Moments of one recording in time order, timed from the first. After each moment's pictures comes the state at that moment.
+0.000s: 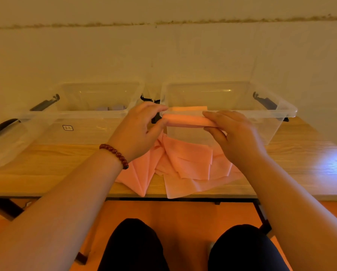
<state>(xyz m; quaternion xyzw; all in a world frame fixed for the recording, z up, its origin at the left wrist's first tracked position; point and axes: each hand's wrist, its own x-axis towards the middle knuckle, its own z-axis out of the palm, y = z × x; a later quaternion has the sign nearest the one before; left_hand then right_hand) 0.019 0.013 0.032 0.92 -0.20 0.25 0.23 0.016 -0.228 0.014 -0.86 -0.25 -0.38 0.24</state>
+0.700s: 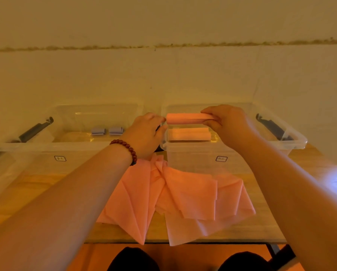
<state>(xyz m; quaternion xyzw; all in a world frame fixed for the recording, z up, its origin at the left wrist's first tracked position) 0.113 0.015 0.059 0.97 -0.15 0.12 0.17 0.108 -0.219 0.084 -0.94 -0.17 -0.19 0.22</state>
